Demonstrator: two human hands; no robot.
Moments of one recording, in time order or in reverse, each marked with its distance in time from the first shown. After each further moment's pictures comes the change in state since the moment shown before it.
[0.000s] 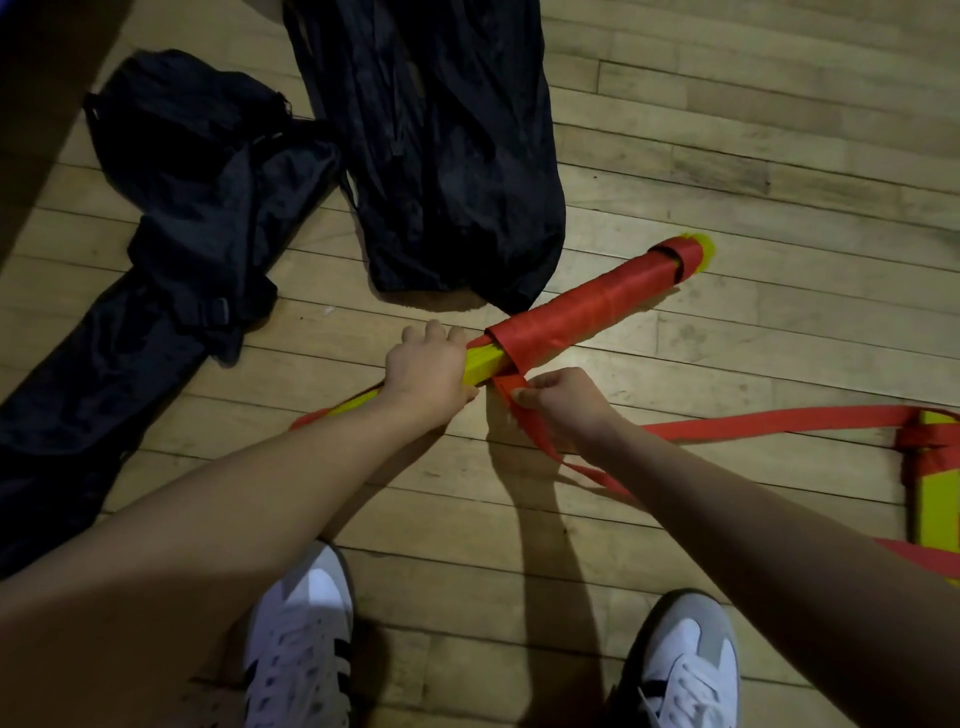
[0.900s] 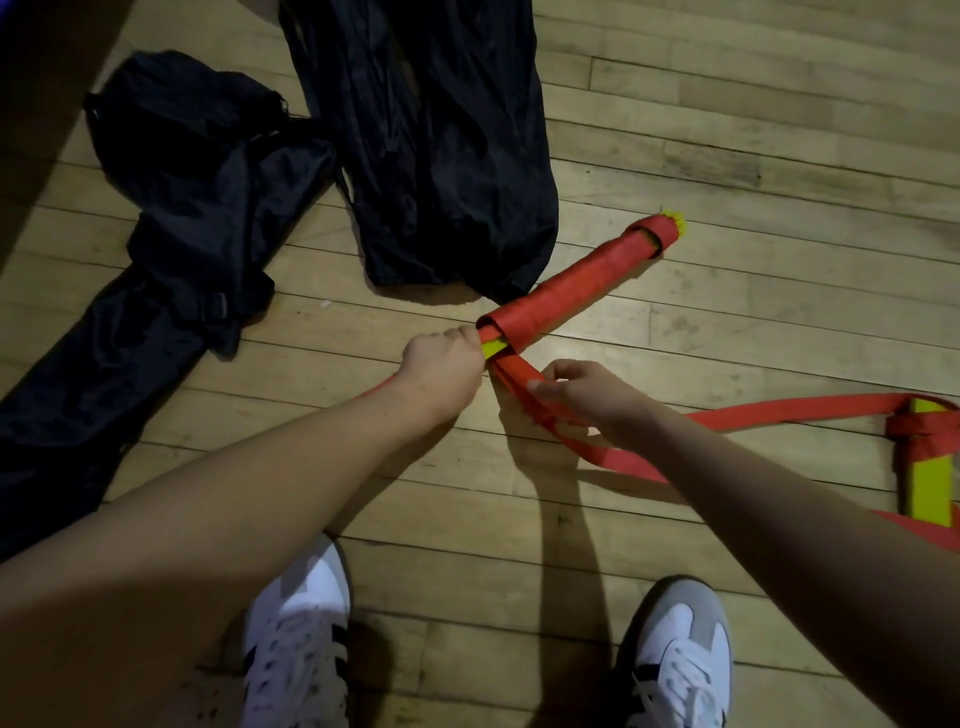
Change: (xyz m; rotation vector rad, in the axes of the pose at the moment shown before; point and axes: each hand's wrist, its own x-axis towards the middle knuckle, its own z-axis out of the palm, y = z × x) left_hand -0.004 0.018 0.001 0.289 0.113 0.155; right_hand -0.007 0.009 -0.031 0.000 -0.152 0.019
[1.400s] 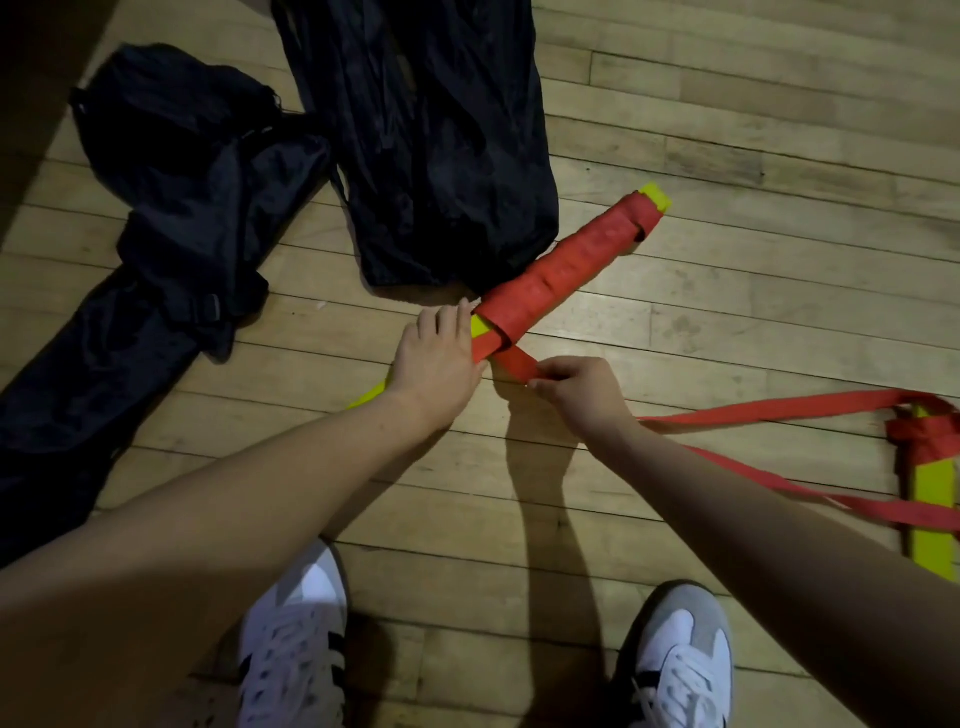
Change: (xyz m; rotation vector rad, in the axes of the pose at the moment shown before) left_hand 0.003 -0.003 0.017 -0.001 0.092 -0.056; right_hand 0.025 0.016 0.017 -0.128 0.357 -0.117
